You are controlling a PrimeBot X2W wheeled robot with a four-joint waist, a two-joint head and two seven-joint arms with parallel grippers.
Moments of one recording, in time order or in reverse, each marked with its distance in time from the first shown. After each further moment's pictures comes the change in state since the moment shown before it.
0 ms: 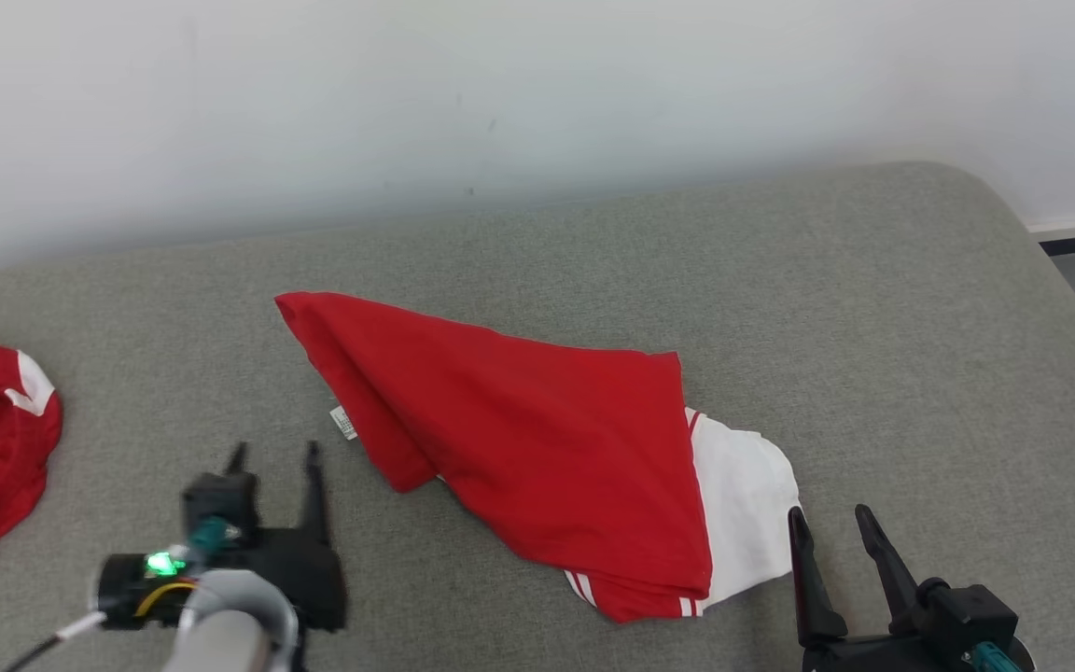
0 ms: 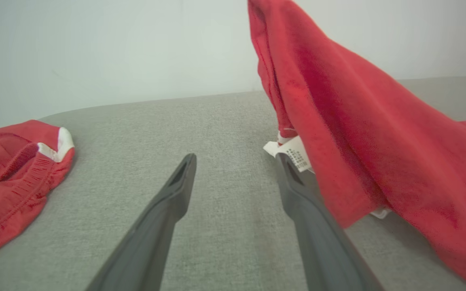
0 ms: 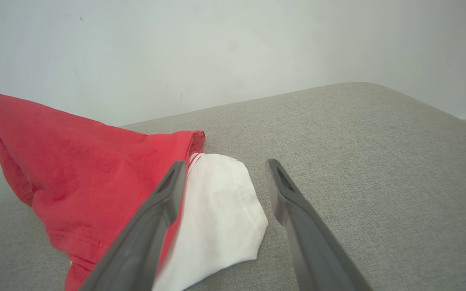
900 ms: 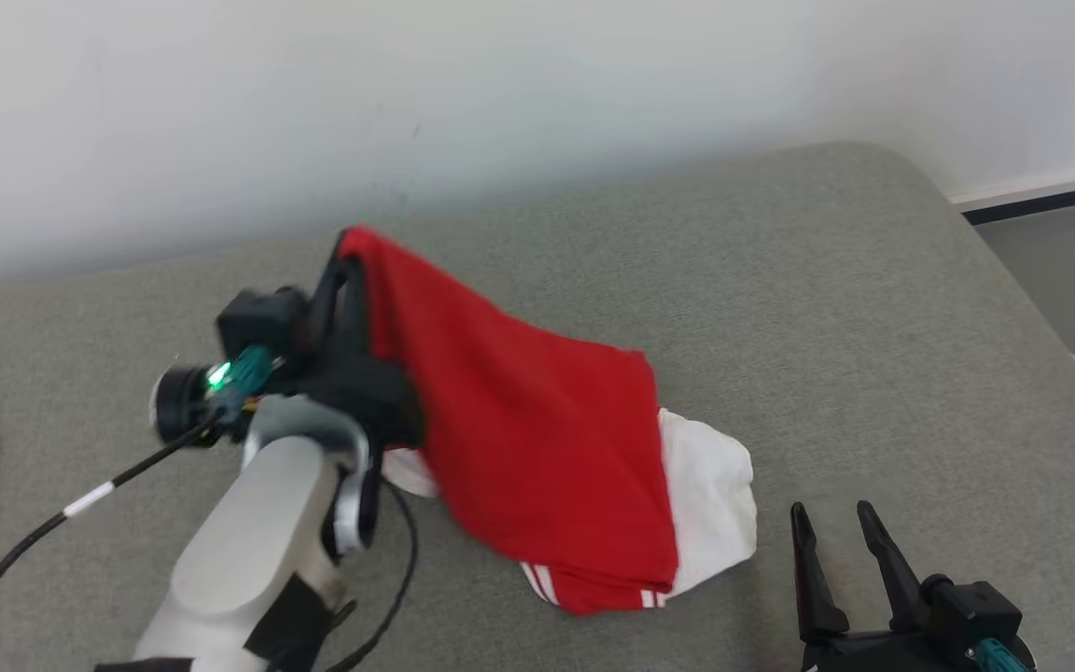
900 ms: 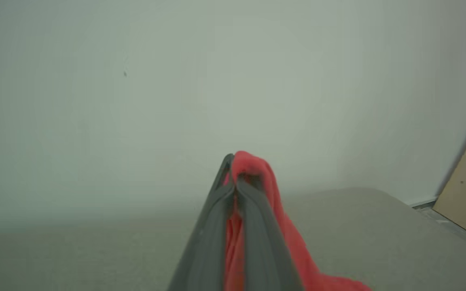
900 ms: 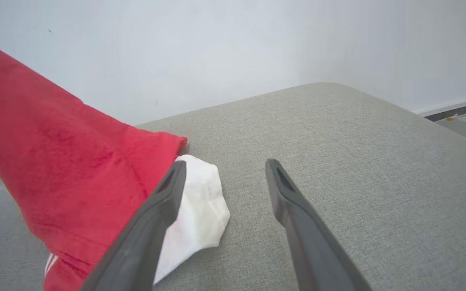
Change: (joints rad) left arm -0.259 -0.115 -0.093 -0.145 -0.076 0.026 -0.018; right arm 0.001 0.000 -0.002 -0.003 0.016 0.000 0.002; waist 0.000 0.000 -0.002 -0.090
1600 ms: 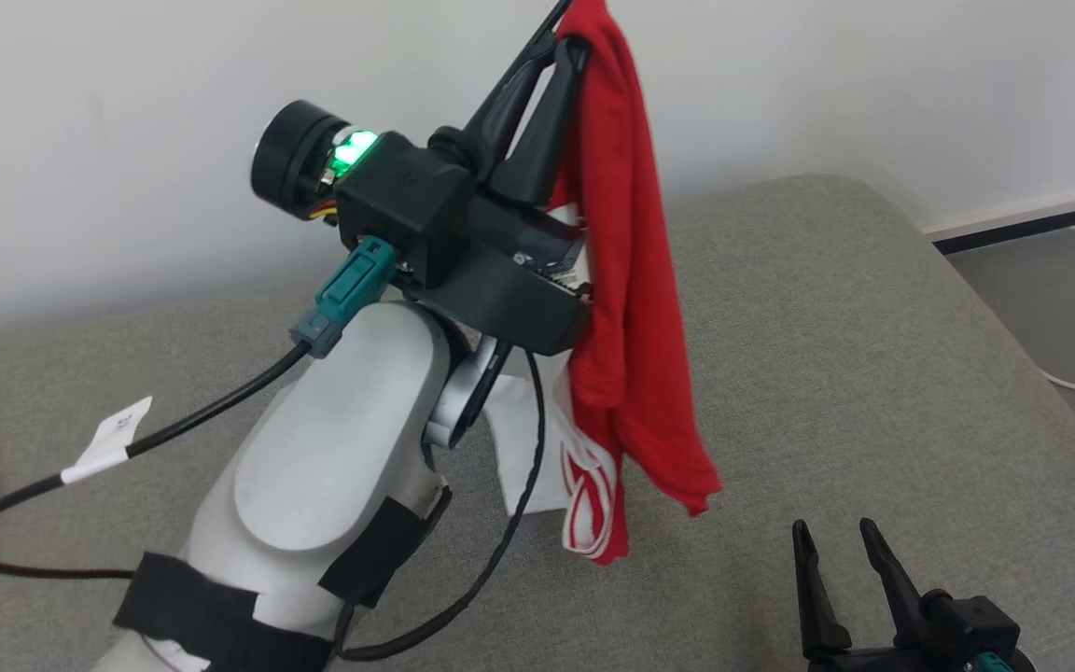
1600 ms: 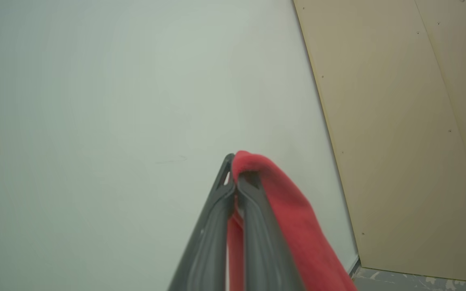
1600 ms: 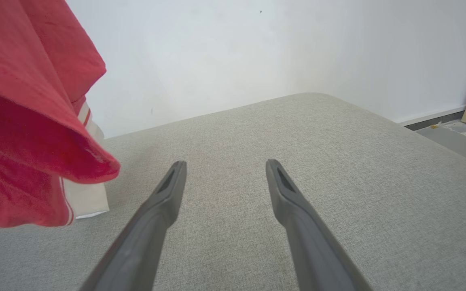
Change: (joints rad) left arm -0.164 -0.065 -0.019 -0.287 0.253 -0.208 0.026; right arm 0.020 0.001 -0.010 0.007 -0.023 0.000 0.000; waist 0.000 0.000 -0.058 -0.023
